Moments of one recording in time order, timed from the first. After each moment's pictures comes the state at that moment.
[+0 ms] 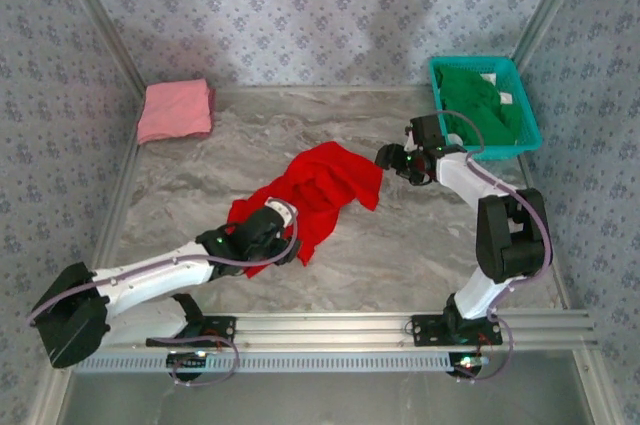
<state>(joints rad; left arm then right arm) -0.94 1.13 0.55 -0.30 -0.20 -0.30 0.21 1.65 1.09 -0.38 -0.25 0.53</state>
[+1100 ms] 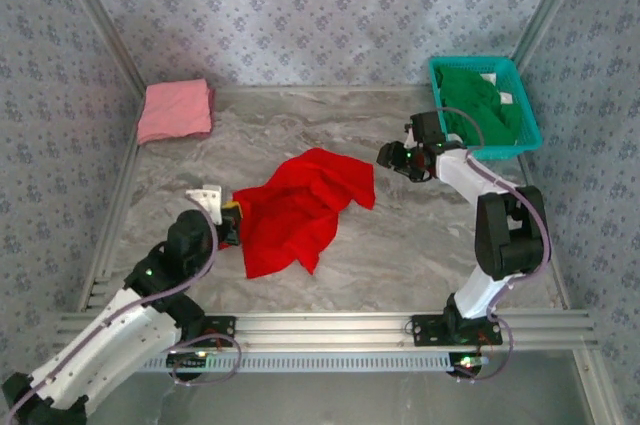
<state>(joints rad) -0.64 0.54 0.47 -0.38 -0.27 -0.37 0.20 1.68 1.13 -0.40 -0.26 0.52</state>
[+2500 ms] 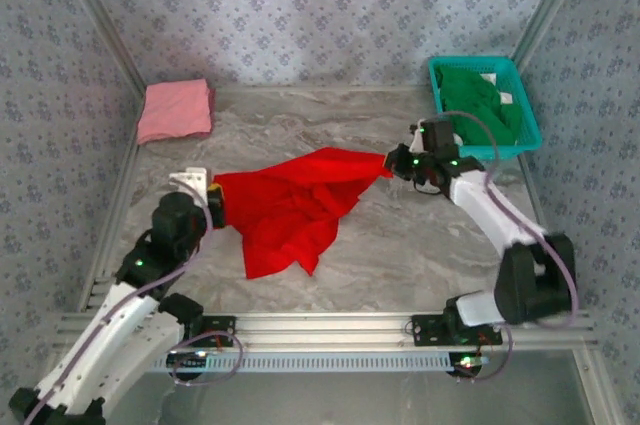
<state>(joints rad) -0.48 0.53 0.75 -0.46 -0.28 -0.13 0.23 1.17 1.04 -0.45 -0.32 0.55</state>
